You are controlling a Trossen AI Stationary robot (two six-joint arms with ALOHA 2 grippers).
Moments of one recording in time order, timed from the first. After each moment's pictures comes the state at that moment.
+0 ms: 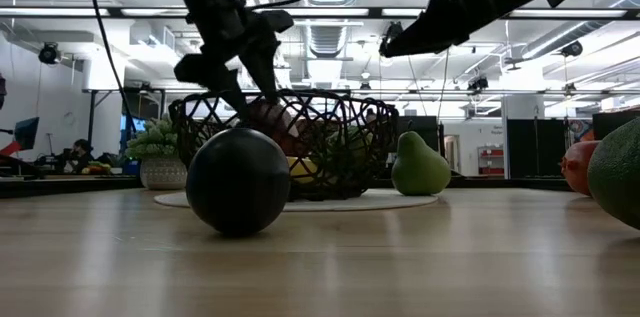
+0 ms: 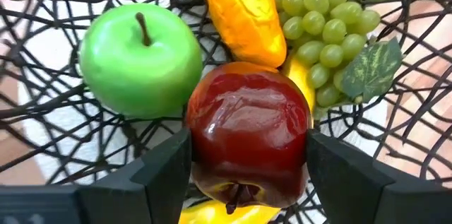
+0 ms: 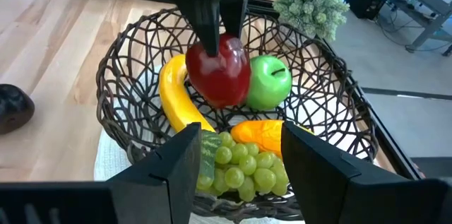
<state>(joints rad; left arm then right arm) 0.10 1.49 1.13 -0.67 -0.21 -0.81 -0.05 1.19 0.67 0.11 0.11 -0.18</state>
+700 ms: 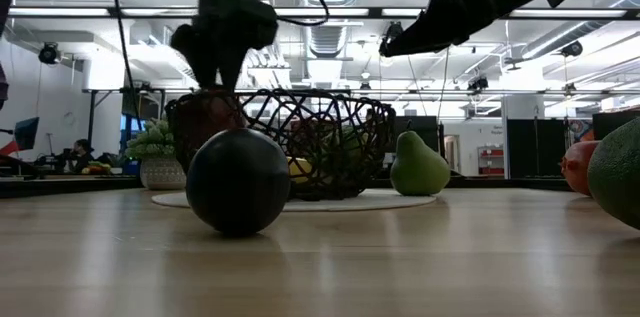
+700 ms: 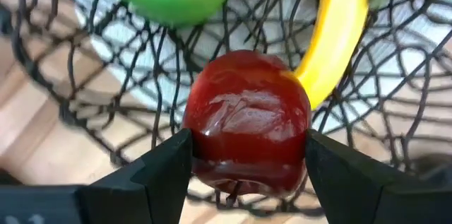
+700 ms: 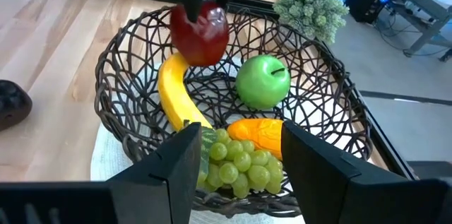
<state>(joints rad) 0.15 1.68 1.50 -1.29 -0.03 -0.65 -0.05 1.19 0.67 0.11 0.11 -0.20</state>
